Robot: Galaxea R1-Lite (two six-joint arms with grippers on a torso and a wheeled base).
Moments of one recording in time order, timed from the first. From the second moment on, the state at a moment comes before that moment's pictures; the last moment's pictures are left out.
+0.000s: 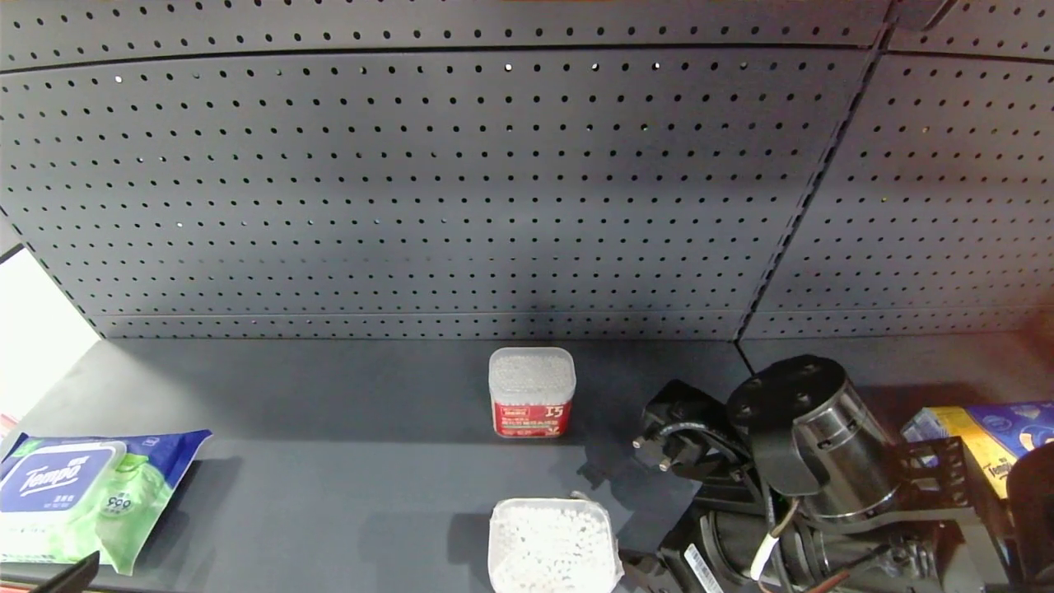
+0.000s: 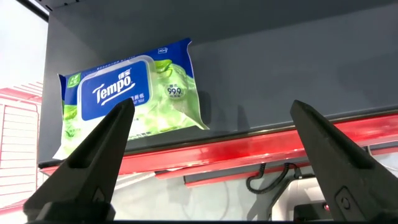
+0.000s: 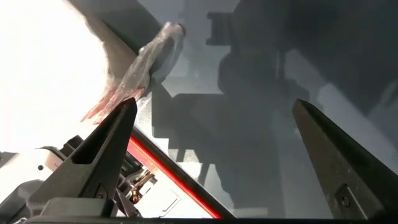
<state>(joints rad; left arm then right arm) -0.27 0.66 -0.56 0.38 0.24 0.11 0.90 1.62 -0.74 -0.05 -0.17 0.05</state>
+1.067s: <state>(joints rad) -0.27 0.65 -0.56 0.38 0.24 0.11 0.92 1.64 -0.76 -0.05 -0.19 0.05</state>
